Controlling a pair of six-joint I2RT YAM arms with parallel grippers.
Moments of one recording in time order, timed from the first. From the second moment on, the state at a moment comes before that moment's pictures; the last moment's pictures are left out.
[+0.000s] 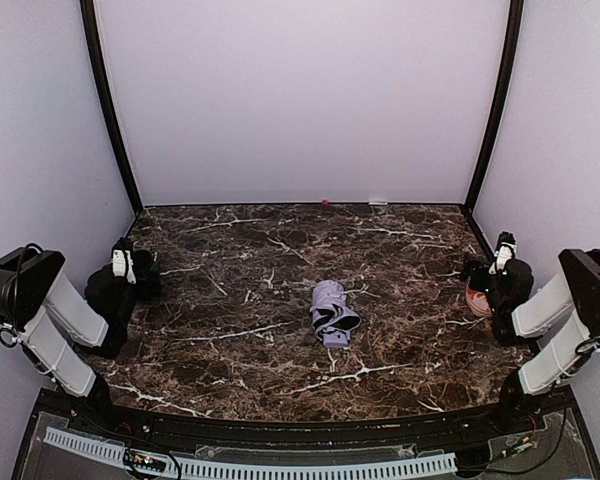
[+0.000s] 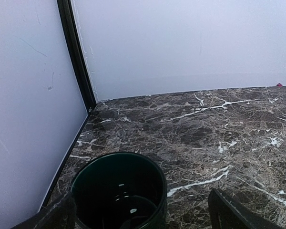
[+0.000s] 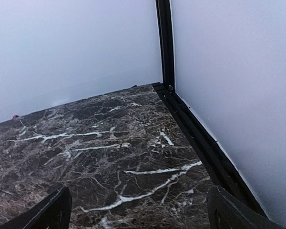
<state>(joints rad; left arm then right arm) -0.08 1.59 0.16 1.32 -0.18 0.11 -0.02 1.51 0.22 1.13 0.13 0.17</state>
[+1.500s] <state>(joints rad) -0.07 1.59 0.18 1.34 -0.12 0.13 -0.03 1.52 0.22 1.22 0.05 0.02</state>
